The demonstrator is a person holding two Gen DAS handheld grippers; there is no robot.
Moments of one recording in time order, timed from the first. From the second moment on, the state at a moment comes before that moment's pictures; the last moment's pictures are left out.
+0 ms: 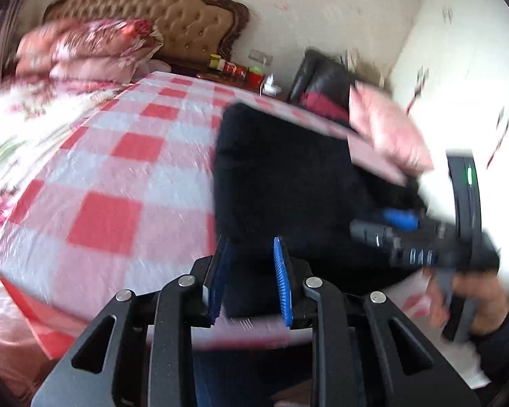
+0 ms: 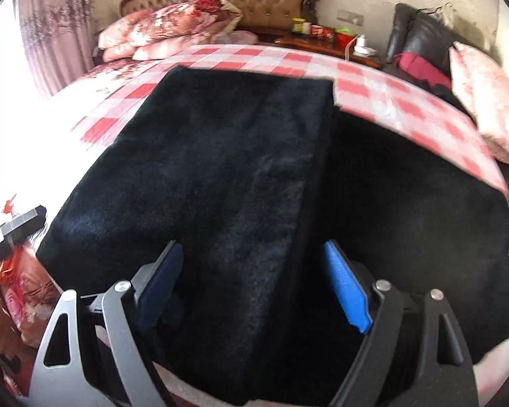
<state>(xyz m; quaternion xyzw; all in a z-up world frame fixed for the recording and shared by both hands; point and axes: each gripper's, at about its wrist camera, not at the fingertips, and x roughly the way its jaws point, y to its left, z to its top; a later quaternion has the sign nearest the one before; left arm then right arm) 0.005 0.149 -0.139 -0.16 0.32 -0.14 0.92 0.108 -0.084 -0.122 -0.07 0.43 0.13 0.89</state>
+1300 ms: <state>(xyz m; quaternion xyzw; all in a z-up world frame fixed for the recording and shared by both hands) 0.299 0.140 -0.119 0.02 0.43 -0.40 0.81 0.104 0.029 -0.129 -0.10 0.46 0.23 0.85</state>
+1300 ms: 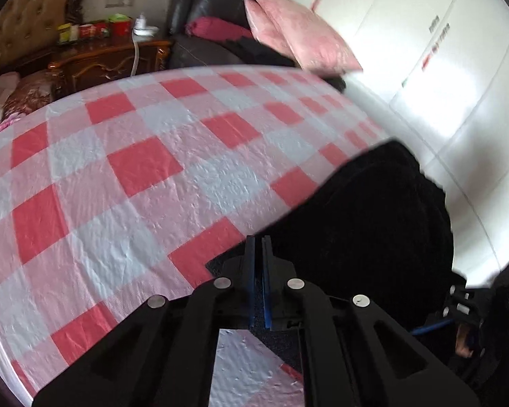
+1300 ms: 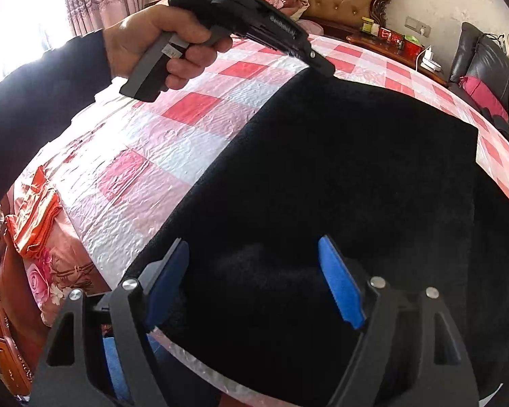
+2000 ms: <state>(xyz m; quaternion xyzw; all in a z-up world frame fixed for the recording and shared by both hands) 0.298 0.133 -0.109 0.07 0.41 -0.26 0.87 0.103 0.030 -0.130 -0.10 0.45 0.23 0.86</state>
